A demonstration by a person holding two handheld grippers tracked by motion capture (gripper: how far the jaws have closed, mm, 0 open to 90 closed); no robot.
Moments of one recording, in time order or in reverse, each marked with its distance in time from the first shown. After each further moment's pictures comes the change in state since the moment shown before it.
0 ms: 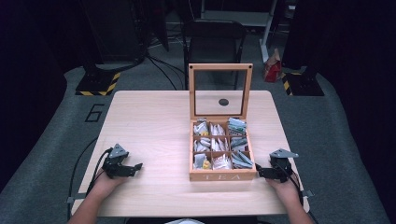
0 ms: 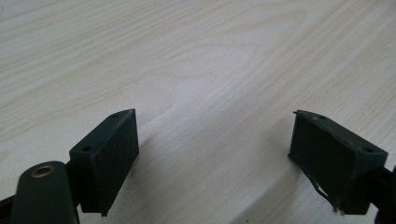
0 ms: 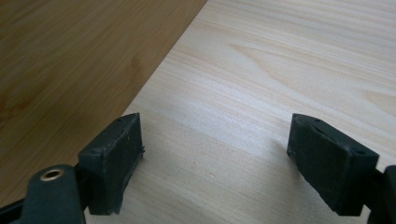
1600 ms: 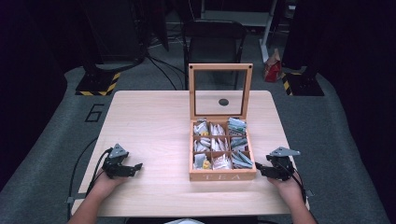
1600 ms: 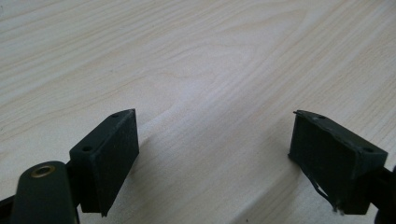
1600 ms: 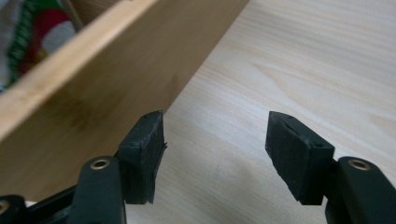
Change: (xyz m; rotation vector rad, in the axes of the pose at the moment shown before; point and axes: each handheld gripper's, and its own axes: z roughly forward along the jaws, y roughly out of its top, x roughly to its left) left arm 0.000 -0.001 0.001 -0.014 0.007 0.000; right arm 0.007 0.016 -0.019 0.003 0.066 -0.064
